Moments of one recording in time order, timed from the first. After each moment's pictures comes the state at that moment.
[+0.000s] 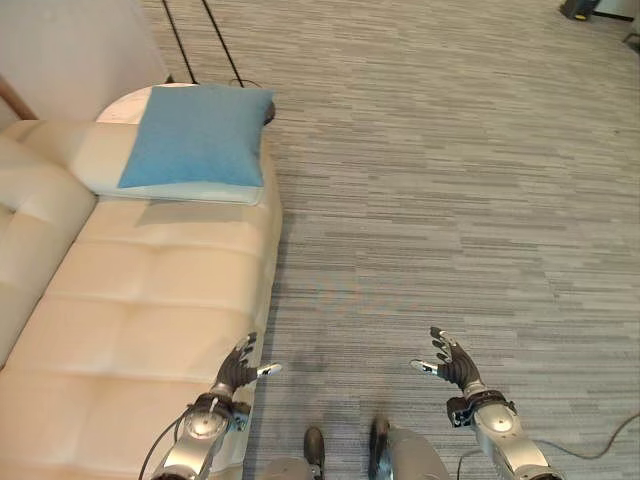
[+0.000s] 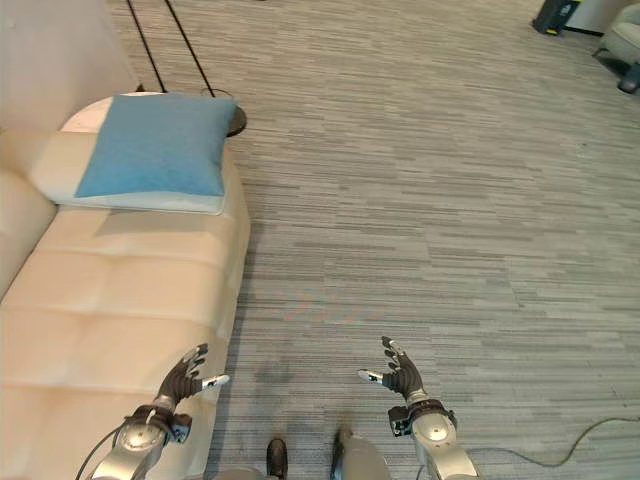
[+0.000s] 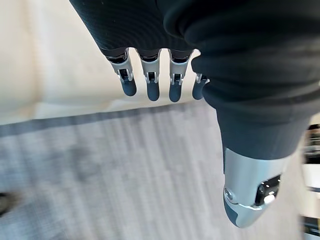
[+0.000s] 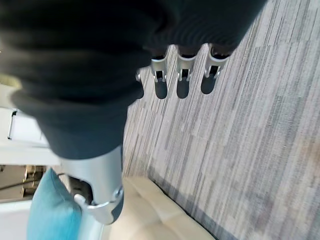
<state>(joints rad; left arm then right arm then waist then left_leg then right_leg) 0.09 0.35 -0.20 0.62 -0.14 -0.14 0.08 0.05 -0.34 0.26 0.47 0.19 -0.12 -0.08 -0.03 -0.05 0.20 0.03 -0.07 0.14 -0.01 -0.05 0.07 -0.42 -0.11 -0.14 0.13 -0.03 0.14</state>
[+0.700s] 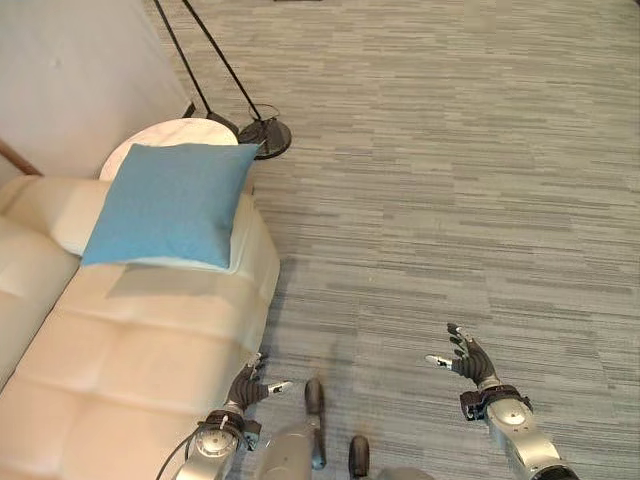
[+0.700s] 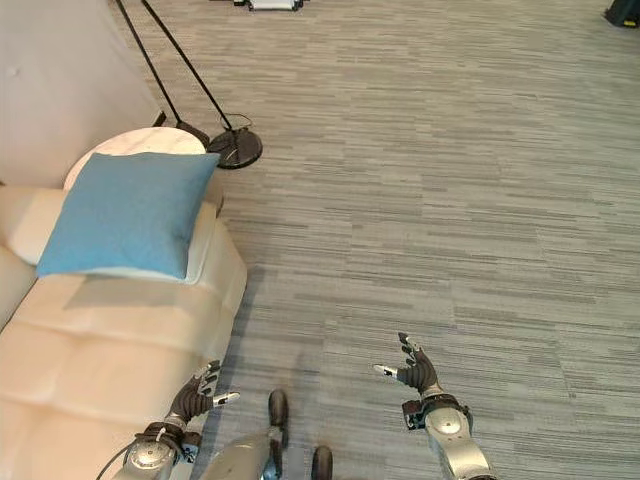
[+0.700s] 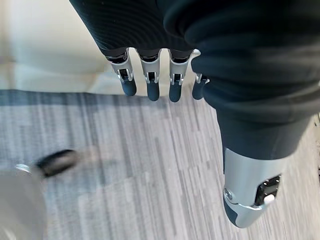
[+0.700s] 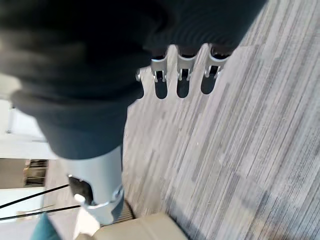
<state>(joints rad) 0.12 0.32 -0.22 0.58 -0.14 -0.15 0.08 0.02 -0.37 0.23 0.52 0.18 -0.12 -0.10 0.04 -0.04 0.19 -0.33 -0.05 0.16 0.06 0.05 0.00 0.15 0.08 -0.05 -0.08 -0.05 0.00</state>
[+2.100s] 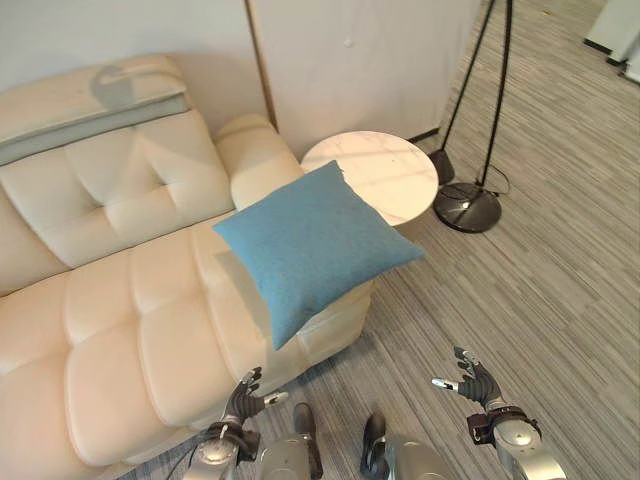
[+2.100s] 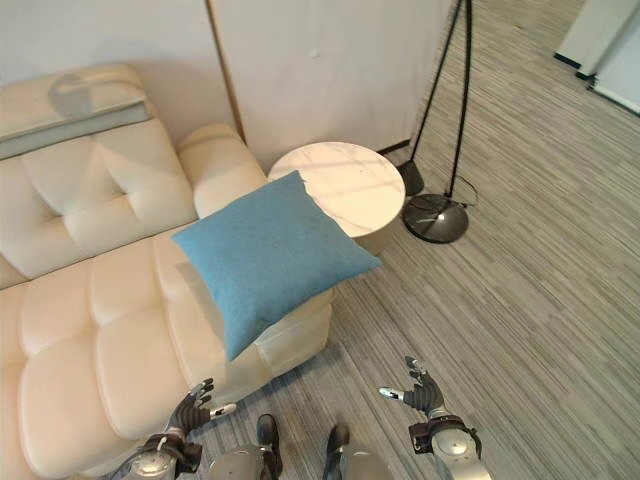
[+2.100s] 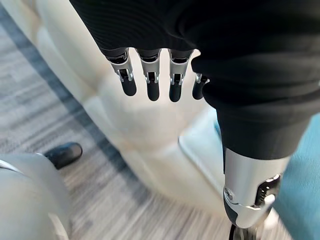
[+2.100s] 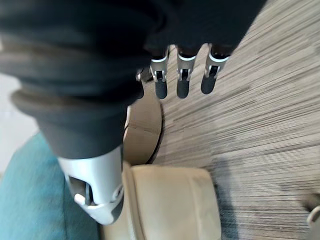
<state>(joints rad) 0.15 0.32 -0.22 0.73 -0.18 -0.15 0.09 0.09 -0.38 0.21 0.60 0.16 -0.12 -0.10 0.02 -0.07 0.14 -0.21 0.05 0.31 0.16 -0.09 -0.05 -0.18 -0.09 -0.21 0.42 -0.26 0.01</state>
